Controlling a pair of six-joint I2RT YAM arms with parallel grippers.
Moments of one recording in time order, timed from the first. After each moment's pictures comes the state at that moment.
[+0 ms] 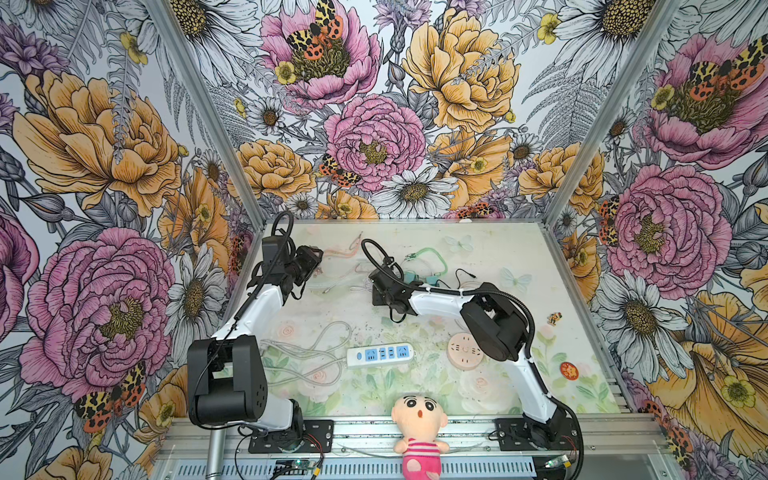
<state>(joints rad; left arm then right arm) 0.07 1.46 0.98 -0.12 0.34 -0.86 0.81 2.23 1.54 -0.21 0.26 0.66</state>
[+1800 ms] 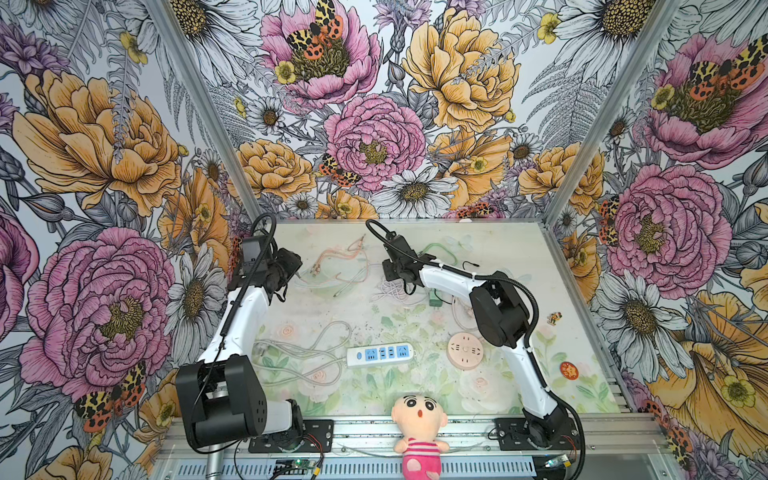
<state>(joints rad) 0.17 1.36 1.04 -0.37 0.20 -0.76 0.67 2.34 1.85 -0.37 0.18 0.24</state>
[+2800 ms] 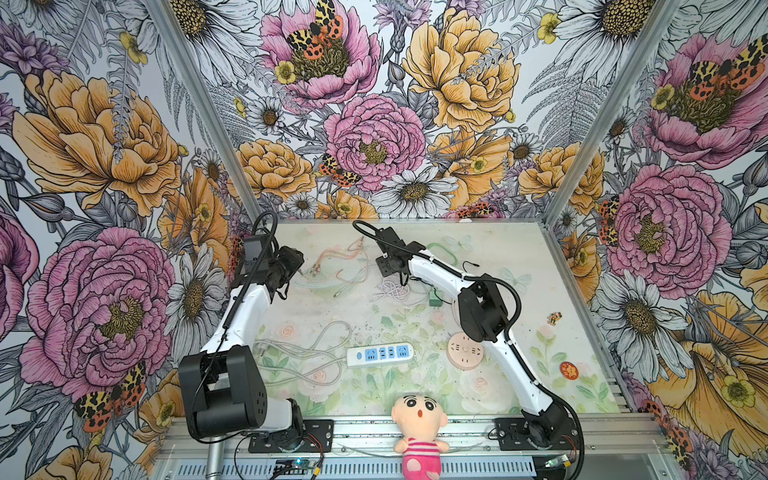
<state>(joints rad) 0.17 1.41 1.04 -0.29 0.25 -0.76 0.67 2.57 2.32 -0.71 0.23 0.11</state>
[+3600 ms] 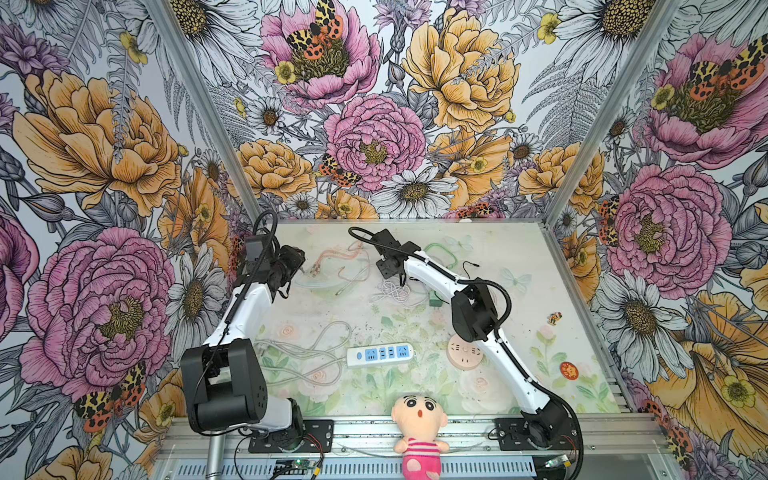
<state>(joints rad) 0.17 1.44 1.02 -0.22 0.27 -0.79 0.67 2.69 2.49 -0.83 0.29 0.03</state>
